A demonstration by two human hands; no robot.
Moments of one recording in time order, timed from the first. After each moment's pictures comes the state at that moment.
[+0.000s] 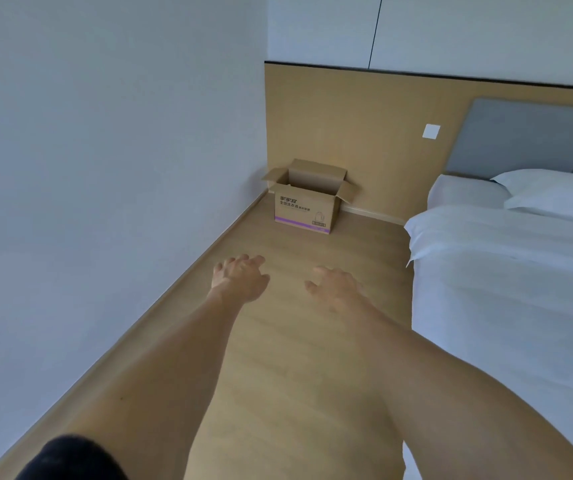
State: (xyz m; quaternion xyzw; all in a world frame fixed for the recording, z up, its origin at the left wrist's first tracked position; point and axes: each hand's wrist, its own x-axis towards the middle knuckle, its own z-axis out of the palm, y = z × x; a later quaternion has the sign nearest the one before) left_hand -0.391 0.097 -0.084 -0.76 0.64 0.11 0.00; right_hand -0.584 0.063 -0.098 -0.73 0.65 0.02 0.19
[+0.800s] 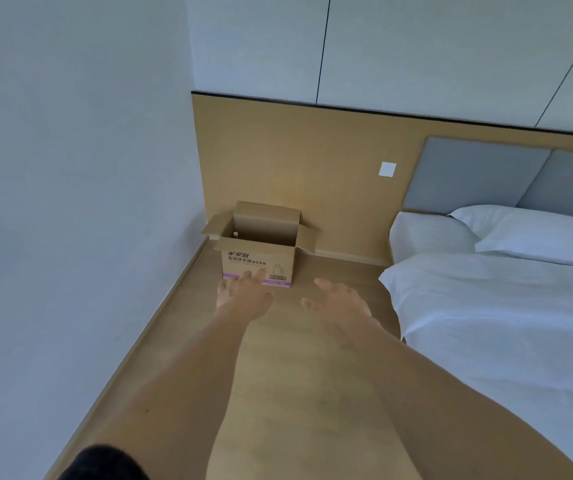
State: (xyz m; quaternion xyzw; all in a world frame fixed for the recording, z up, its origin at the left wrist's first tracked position) left_hand -0.325 -0.370 -0.091 -0.67 0.72 0.14 -0.02; right_hand -0.519 -0.330 -0.068 -0.65 0.73 -0.04 0.18
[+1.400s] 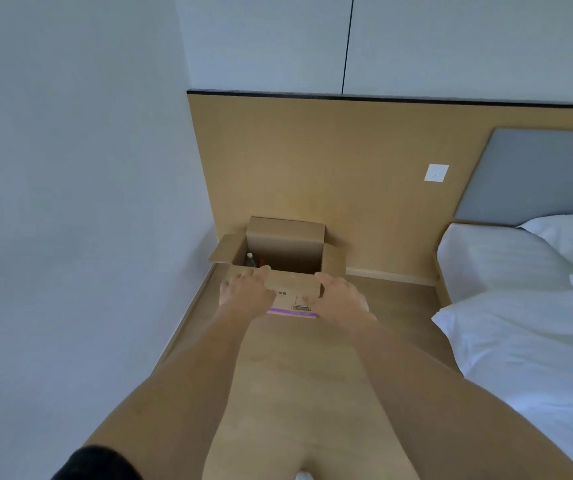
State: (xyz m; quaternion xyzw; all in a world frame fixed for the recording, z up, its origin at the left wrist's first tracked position) left_hand -0.303 -0.710 -0.127 -0.68 0.72 0.13 -0.04; right_hand -0.494 -0.678 -0.109 -0.66 0.72 -0.06 0.20
